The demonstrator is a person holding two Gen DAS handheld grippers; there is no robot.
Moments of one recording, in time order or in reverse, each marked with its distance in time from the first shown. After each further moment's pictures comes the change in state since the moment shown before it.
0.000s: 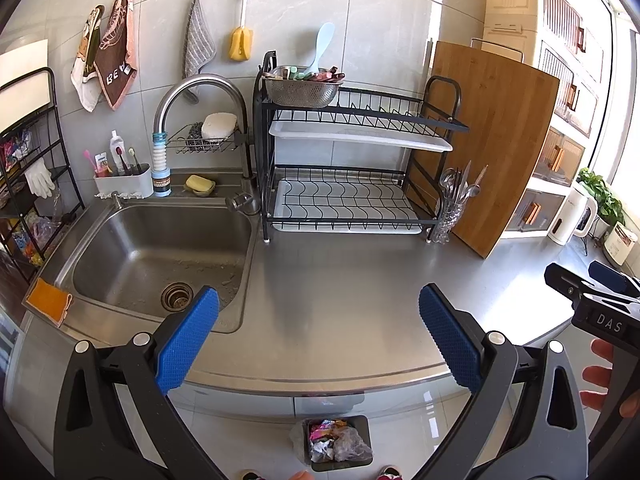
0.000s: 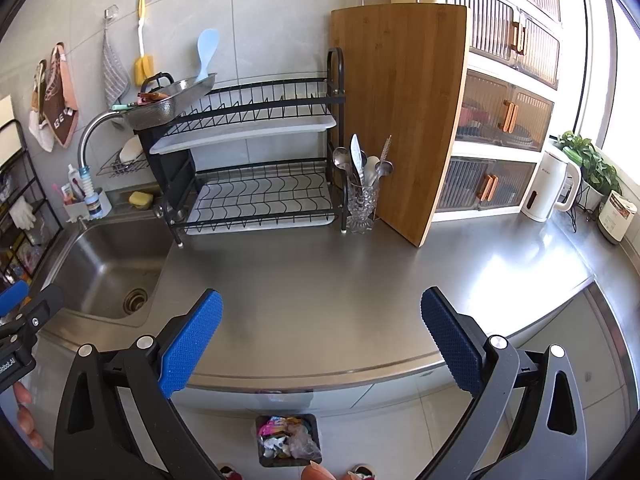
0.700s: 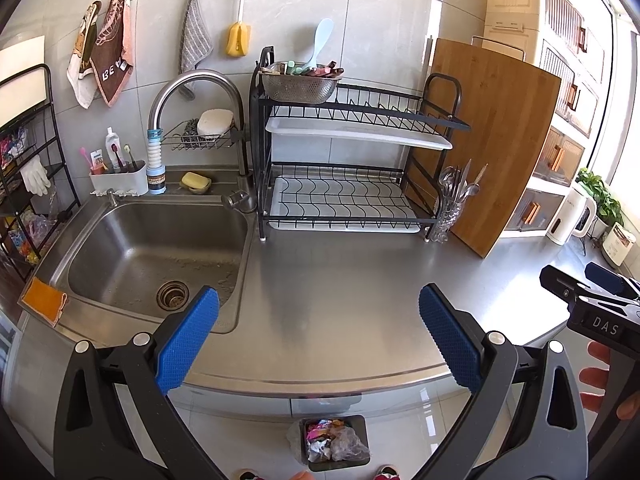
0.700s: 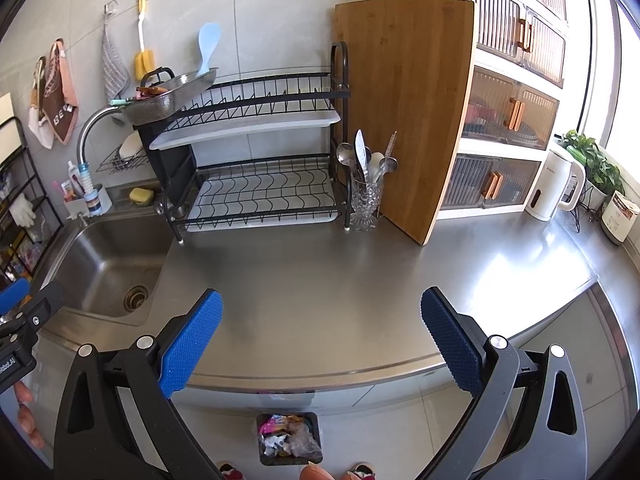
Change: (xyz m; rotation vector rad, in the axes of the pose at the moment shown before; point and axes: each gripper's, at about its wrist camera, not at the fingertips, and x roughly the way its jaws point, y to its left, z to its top) left arm 0.009 -0.001 0.003 -0.004 0.011 -0.011; right arm 0.010 0.005 0.002 -0.005 0.017 0.002
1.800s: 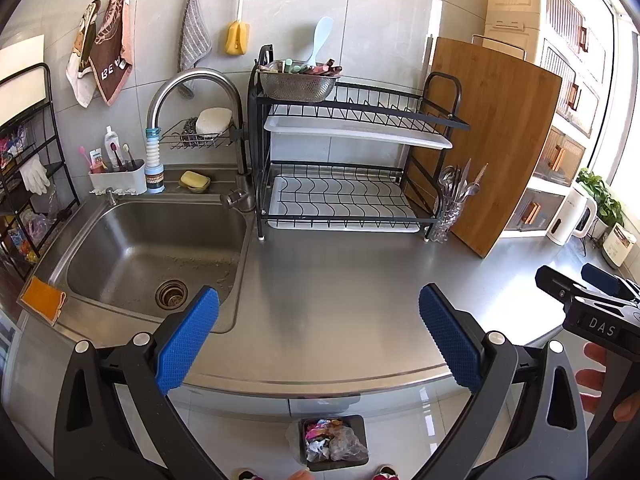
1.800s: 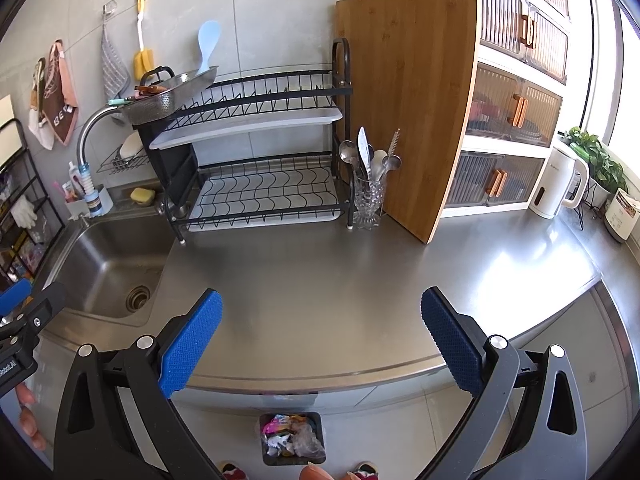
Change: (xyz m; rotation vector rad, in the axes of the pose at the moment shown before) left arm 0.003 -0.003 0.000 -0.008 0.007 0.005; right arm 0.006 0.000 0.002 0.007 0.008 0.014
